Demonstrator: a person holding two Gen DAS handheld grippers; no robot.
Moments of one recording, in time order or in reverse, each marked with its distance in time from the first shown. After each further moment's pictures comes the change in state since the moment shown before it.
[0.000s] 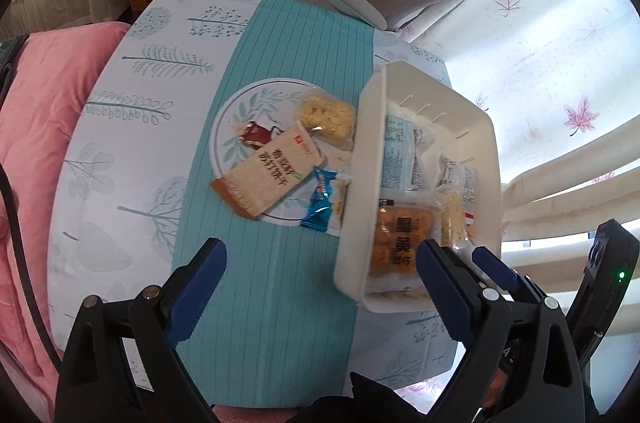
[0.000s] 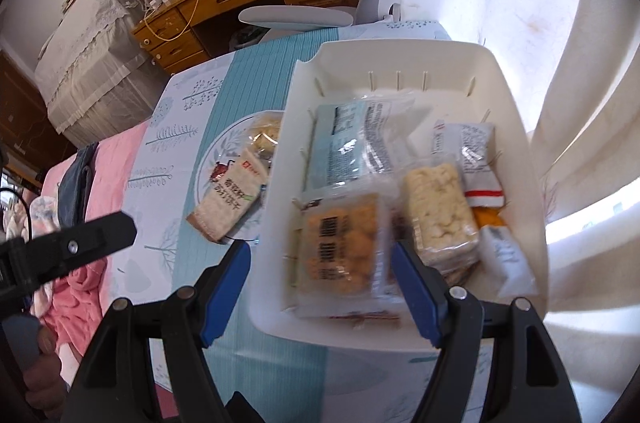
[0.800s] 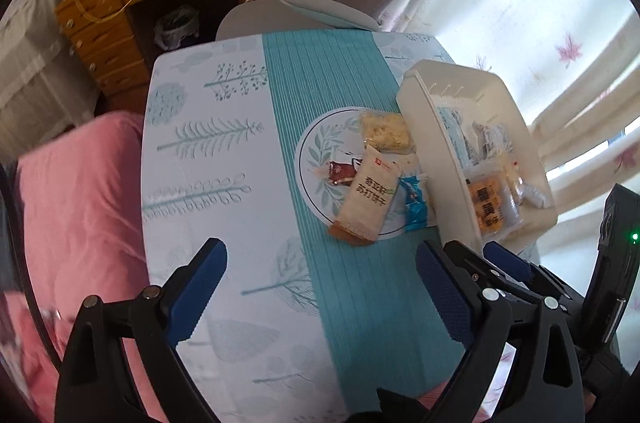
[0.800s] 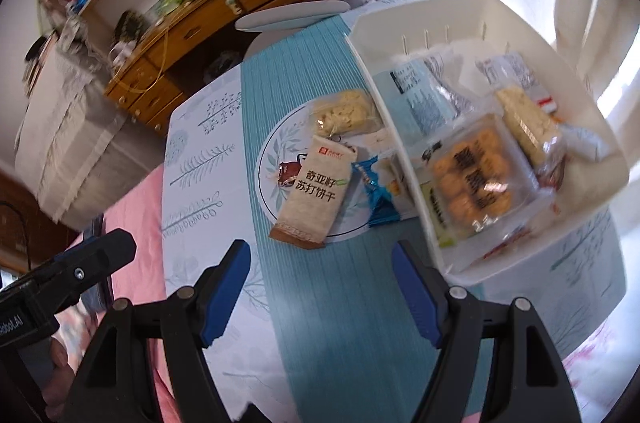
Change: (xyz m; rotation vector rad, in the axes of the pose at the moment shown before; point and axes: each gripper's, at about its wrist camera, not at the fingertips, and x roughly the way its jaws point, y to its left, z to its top) left arm -0.033 0.086 0.057 0.419 -0.009 0.051; right arm 0.030 0.113 -0.027 0.339 -0.068 -0.019
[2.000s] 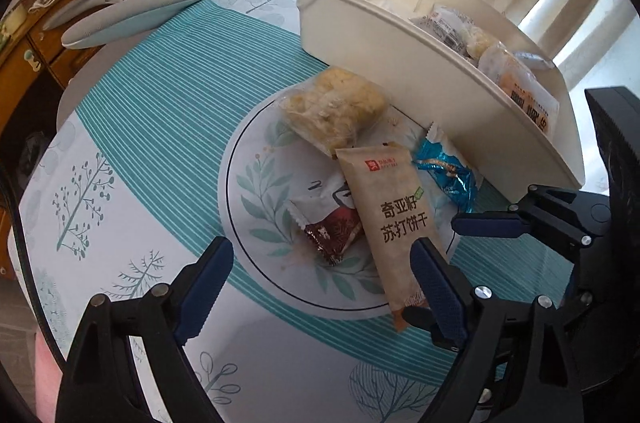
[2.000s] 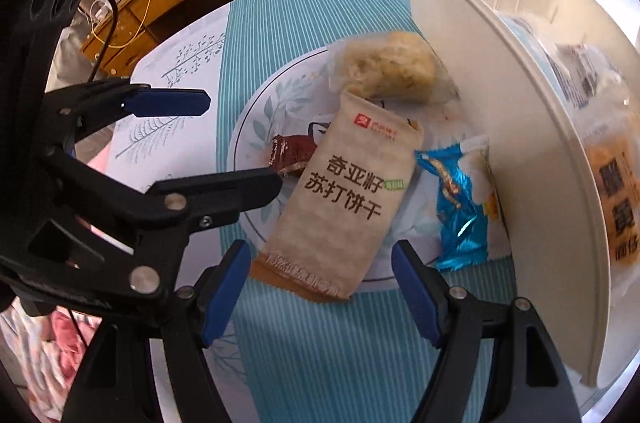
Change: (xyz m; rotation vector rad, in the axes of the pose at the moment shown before) left arm 0.179 -0.019 0.065 0.664 0.103 -0.267; right arm 0.135 0.033 0.007 -0.133 0.077 -0.095
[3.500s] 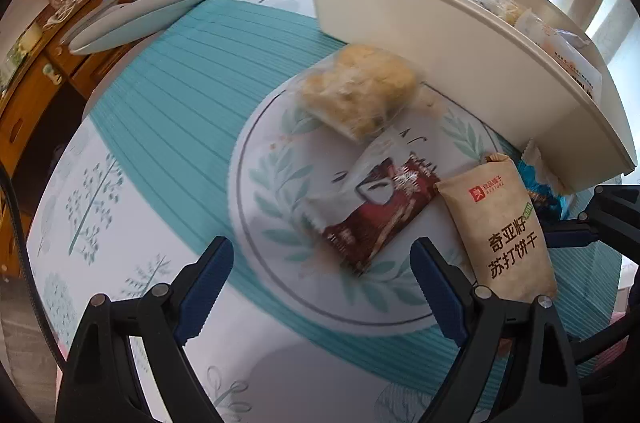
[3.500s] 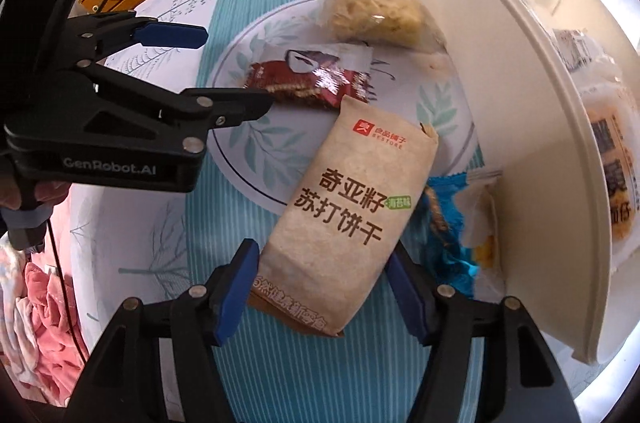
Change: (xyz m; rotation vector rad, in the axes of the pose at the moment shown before) left arm 0.035 -0.005 -0.005 0.053 0.007 0.152; right arm 0.003 -0.007 -0.033 -0.091 0.108 -0.059
